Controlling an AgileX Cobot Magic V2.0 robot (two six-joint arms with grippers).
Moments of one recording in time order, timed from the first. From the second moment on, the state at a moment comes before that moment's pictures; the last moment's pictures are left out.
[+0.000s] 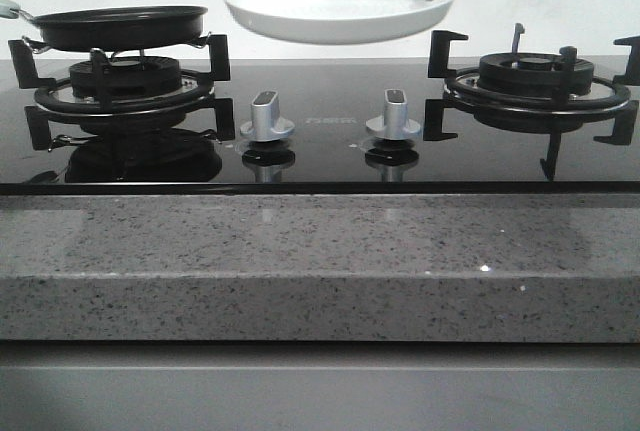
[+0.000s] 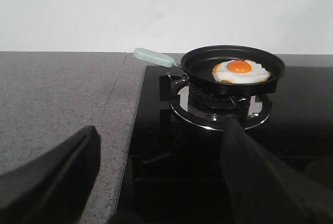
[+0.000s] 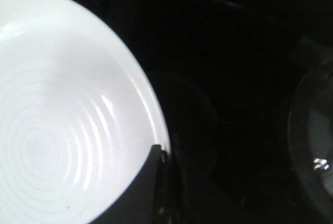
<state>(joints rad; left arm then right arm) -0.02 0.39 -0.40 -0.09 0.21 0.08 0.18 1.97 -2.03 0.41 1.25 -0.19</state>
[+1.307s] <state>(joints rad) -0.02 0.62 -0.53 -0.54 0.36 0.07 0.24 1.74 -1.51 0.49 0.97 -0.24</state>
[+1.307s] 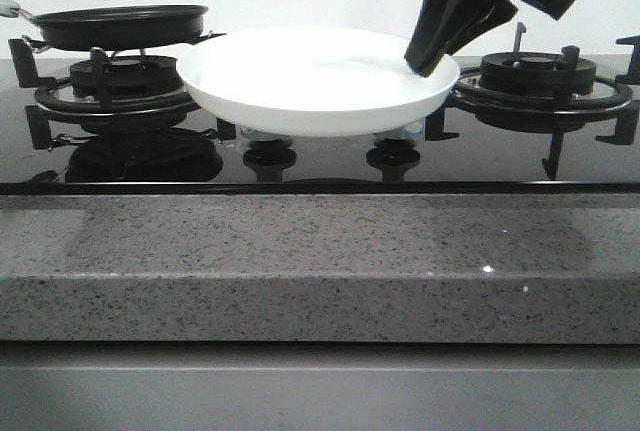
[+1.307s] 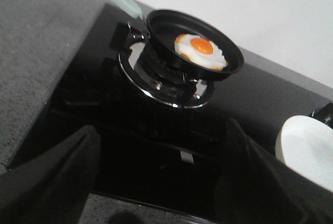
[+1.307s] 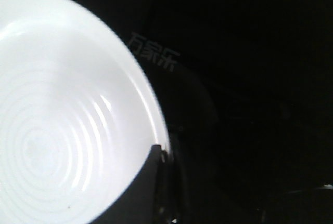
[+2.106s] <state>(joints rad) 0.39 1.48 -1.16 -1.11 0.85 0.44 0.24 1.74 -1.51 0.49 0.97 -0.25</state>
